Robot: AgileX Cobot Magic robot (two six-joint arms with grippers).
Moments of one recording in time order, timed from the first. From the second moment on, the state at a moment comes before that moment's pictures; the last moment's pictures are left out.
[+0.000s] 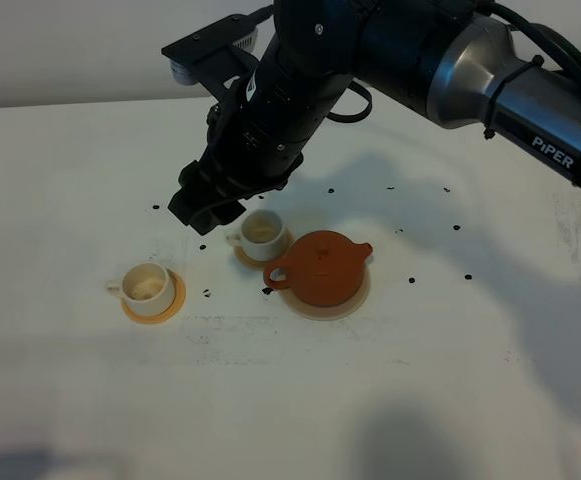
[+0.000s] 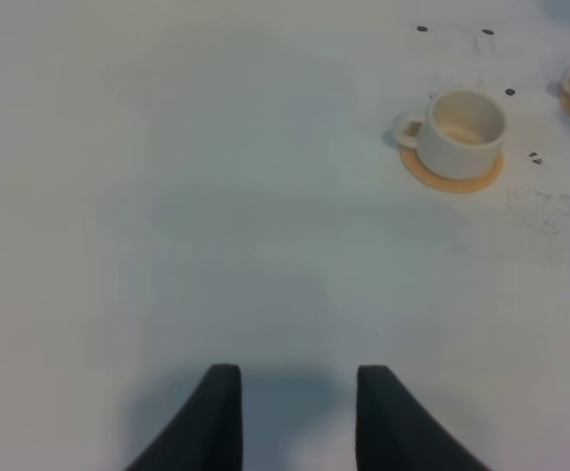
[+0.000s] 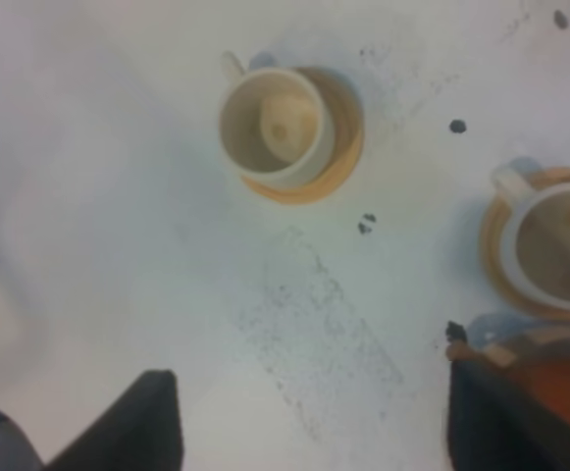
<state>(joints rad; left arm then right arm) 0.04 0.00 -0.46 0.02 1.06 -0.04 0.62 2.09 -1.97 0.33 1.20 -0.19</state>
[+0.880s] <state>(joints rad) 0.04 0.00 -0.46 0.02 1.06 -0.04 0.62 2.09 -1.97 0.20 1.19 -0.13</state>
